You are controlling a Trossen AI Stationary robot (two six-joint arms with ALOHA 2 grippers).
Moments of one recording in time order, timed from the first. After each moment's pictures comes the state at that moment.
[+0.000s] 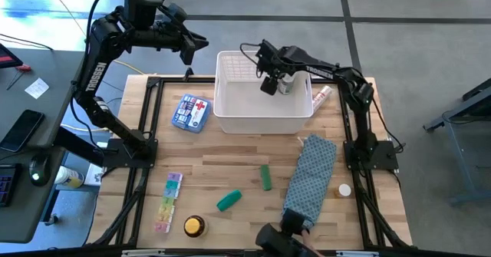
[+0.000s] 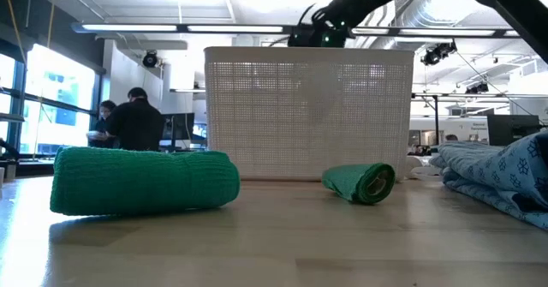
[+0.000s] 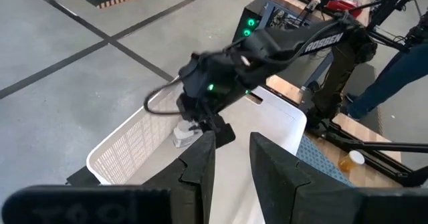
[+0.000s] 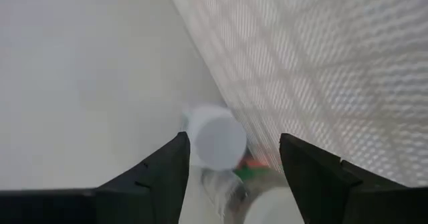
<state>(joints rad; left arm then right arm) 0.67 1.53 2.29 -1.23 0.23 -0.14 -0.63 2.04 1.83 -0.93 0.22 -0.21</state>
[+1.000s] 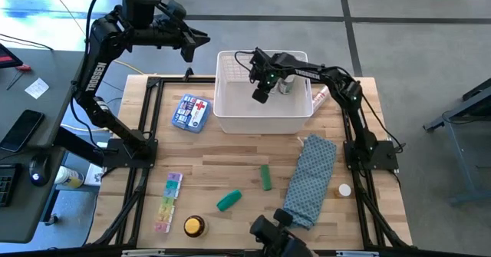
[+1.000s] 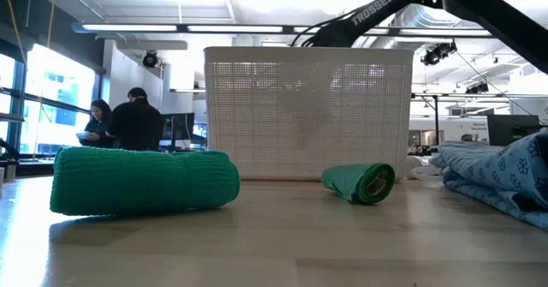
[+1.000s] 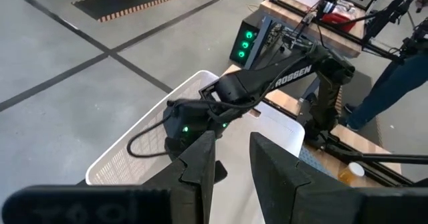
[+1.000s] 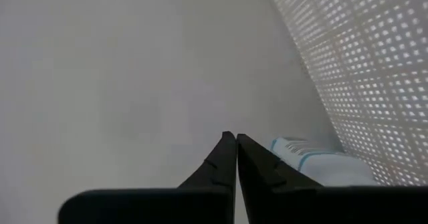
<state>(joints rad) 0.67 1.53 2.30 -1.18 0.23 -0.14 -0.65 2.19 1.83 -0.86 -0.01 -0.17</state>
